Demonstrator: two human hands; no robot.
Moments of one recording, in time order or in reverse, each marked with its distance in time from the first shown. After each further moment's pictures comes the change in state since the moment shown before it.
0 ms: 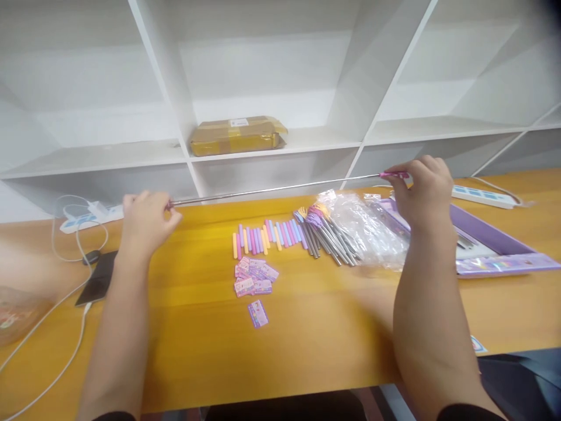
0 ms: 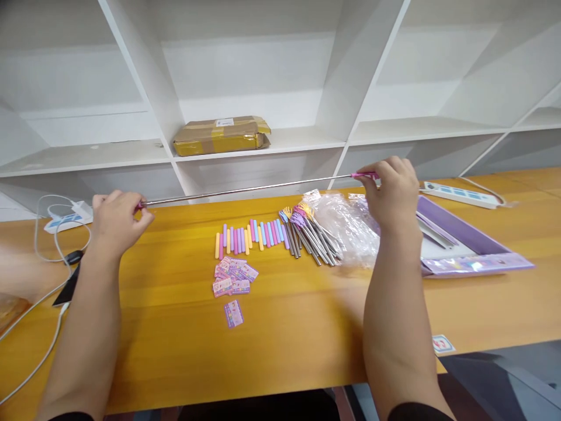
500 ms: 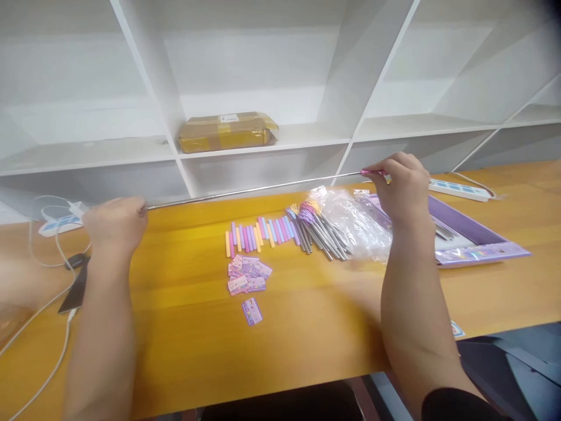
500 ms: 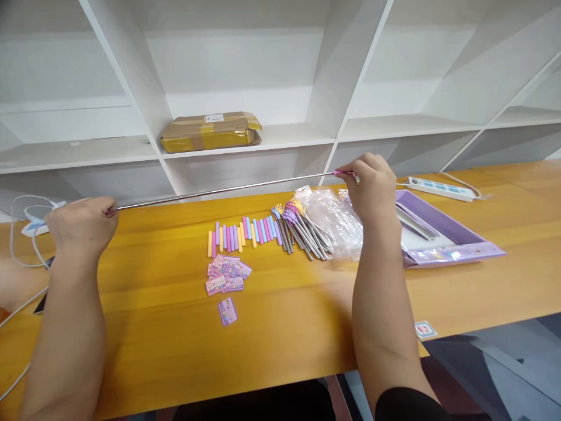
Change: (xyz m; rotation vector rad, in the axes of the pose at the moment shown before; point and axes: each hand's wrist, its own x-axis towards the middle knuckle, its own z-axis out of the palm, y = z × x) left_hand -0.005 0.000 -0.024 0.032 -0.084 -0.273; right_hand -0.010 -0.038 -0.015 0.059 -0.007 -0.150
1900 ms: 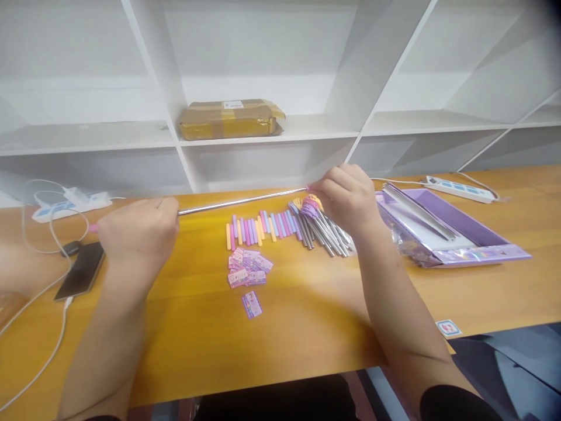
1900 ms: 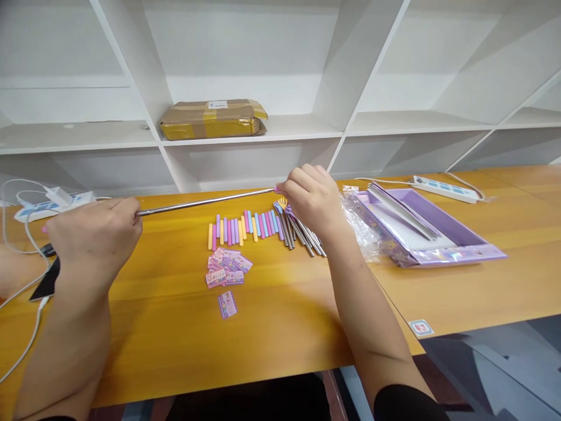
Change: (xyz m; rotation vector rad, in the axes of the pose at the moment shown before) left_hand -0.041 0.075 -0.037 0.209 -0.052 0.089; right_hand 0.001 -0.132 0.017 0.044 -0.050 -0.468
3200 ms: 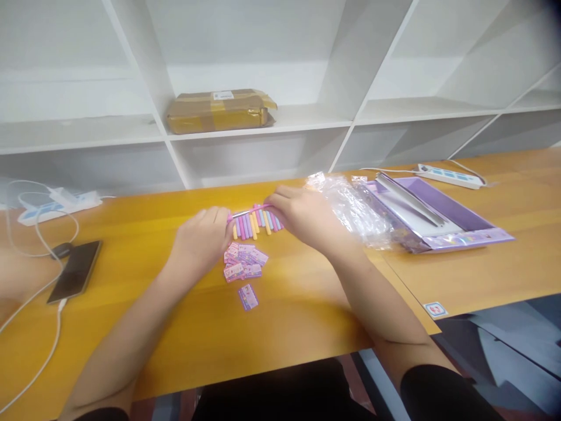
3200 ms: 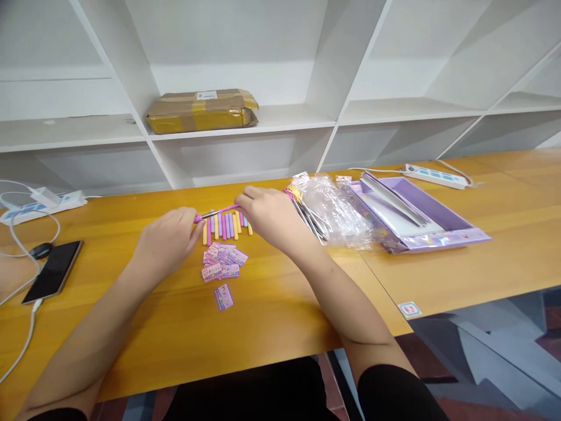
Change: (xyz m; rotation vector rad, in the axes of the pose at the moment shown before) left_hand -0.016 0.078 0.025 -0.181 -0.299 0.359; right_hand 0.021 -0.083 -0.014 0.207 -0.462 0.162
